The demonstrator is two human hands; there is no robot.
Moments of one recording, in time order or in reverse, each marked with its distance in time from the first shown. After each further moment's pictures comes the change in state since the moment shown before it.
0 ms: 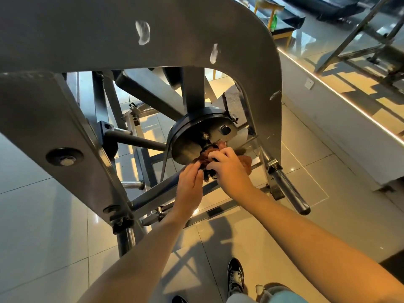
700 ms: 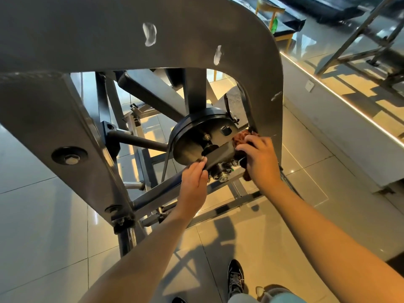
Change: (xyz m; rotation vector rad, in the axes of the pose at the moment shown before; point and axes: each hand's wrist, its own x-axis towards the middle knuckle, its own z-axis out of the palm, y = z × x) left_hand -0.003 0.012 -0.001 0.091 -0.011 0.013; right_hand -0.011 0.050 -0.036 0.043 0.243 0.273
